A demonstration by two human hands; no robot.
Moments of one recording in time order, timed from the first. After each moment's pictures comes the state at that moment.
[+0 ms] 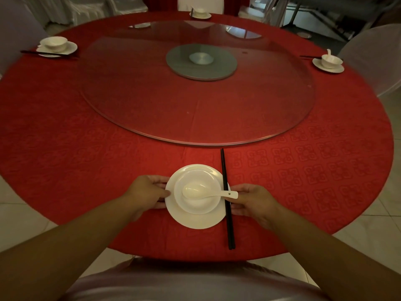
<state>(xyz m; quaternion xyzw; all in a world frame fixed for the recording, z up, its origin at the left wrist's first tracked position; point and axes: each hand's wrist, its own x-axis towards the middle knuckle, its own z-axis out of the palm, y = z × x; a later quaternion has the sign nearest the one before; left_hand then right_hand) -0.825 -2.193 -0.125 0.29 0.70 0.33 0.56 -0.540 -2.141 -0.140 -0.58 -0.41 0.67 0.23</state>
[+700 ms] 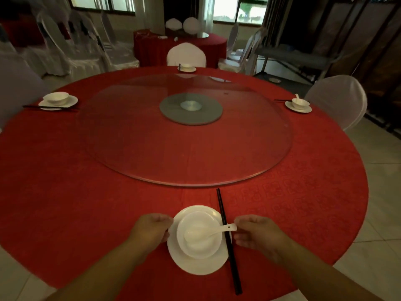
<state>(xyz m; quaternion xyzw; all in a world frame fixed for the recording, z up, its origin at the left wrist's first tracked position) -0.830 -2.182 -0.128 0.31 0.72 0.38 0.49 -0.539 -2.147 -0.098 -0.60 -0.36 0.65 0.29</state>
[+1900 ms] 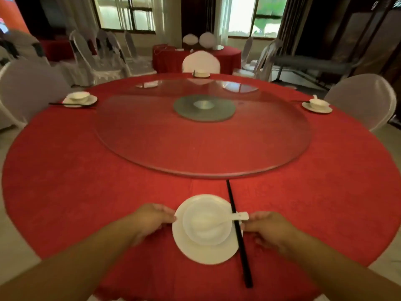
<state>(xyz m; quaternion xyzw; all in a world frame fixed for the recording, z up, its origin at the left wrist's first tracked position) -0.850 -2.180 -0.153 0.40 0.71 0.30 0.50 -0.545 -2.144 -0.131 -0.64 -0.46 0.58 0.23</state>
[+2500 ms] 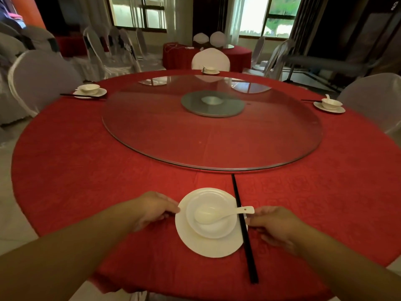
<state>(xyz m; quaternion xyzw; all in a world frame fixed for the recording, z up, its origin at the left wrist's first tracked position) -0.852 -2.176 -0.149 0.38 0.72 0.28 0.51 -0.542 -2.143 -0.135 -0.63 -0.47 0.58 0.21</state>
